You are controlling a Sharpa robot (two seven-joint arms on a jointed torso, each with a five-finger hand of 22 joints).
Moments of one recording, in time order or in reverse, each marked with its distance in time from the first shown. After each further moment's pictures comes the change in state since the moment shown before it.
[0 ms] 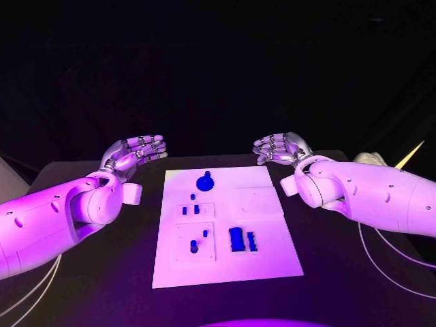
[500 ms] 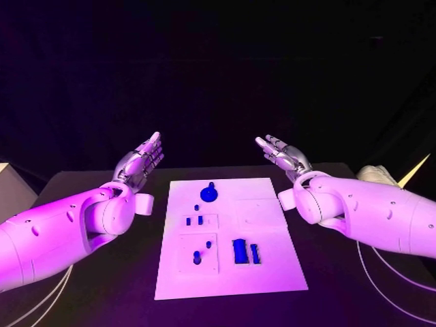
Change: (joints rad) left arm -0.024 0.008 0.012 0.050 0.011 -0.071 0.010; left_hand -0.737 0.162 -0.405 -0.060 -0.179 -0.708 -0.140 -0.137 -0.235 -0.763 -0.150 -0.190 -0.054 -0.577 -0.150 -0.352 -0.125 -0.133 -0.499 -0.248 -0.259 -0.250; right arm -0.053 0.007 0.060 0.073 0.071 -0.021 0.040; right_hand -0.781 0.197 -0.453 -0.133 -0.168 -0.724 -0.165 -0.218 -0.337 -0.798 -0.113 -0.155 -0.379 -0.808 -0.072 -0.372 -0.454 -0.136 -0.844 -0.172 -0.048 -0.591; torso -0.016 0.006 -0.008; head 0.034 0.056
